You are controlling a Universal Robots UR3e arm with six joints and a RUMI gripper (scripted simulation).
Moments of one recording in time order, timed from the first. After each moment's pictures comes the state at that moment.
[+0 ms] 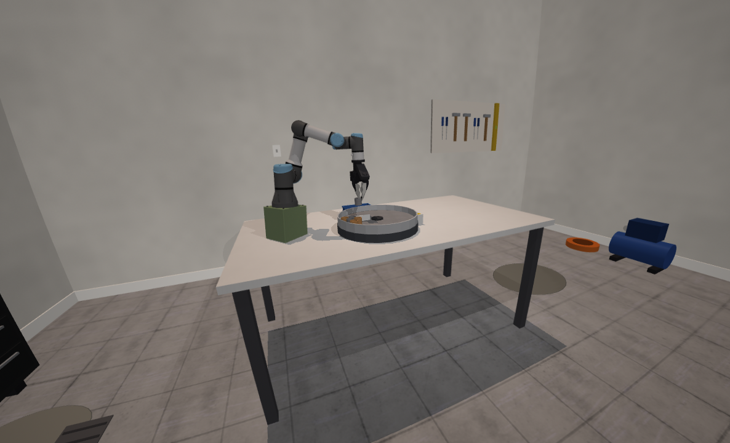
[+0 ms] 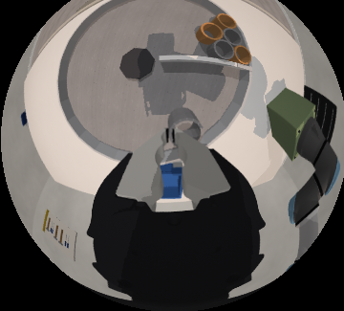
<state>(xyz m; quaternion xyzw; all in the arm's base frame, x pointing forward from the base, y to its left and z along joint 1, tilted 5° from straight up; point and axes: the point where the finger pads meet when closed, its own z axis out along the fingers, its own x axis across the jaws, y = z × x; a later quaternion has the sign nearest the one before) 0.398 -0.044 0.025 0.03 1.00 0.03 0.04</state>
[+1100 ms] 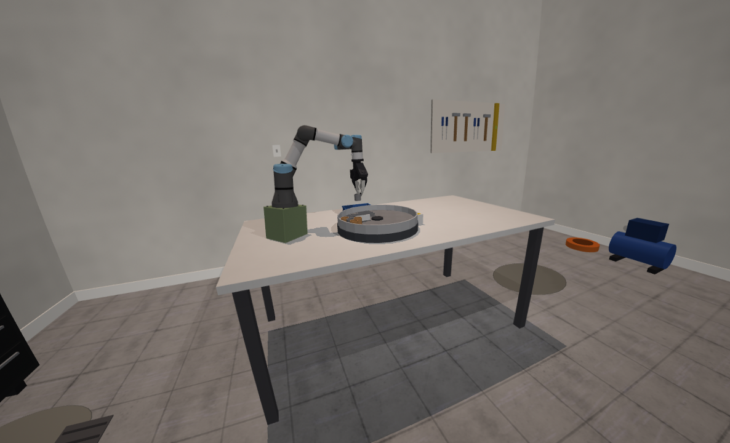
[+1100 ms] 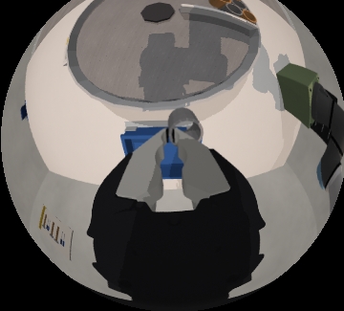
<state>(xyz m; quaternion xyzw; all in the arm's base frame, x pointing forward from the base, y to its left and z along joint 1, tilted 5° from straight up) 0.444 0.075 0.034 0.03 1.00 0.03 0.04</state>
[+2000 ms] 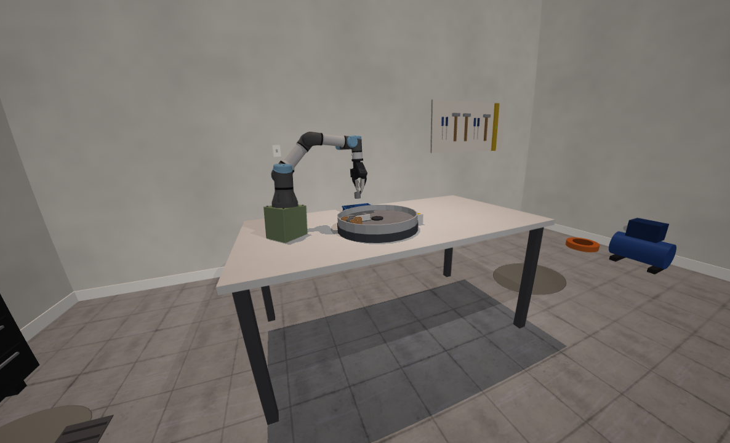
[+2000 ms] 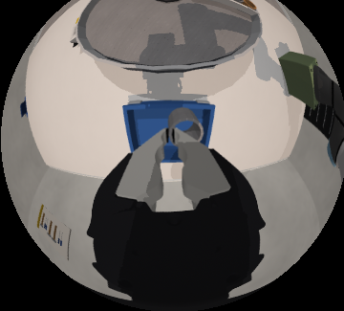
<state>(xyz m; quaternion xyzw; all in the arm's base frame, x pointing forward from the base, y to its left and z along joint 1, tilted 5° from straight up) 0.471 0.141 0.039 0.03 1.00 0.03 0.04</state>
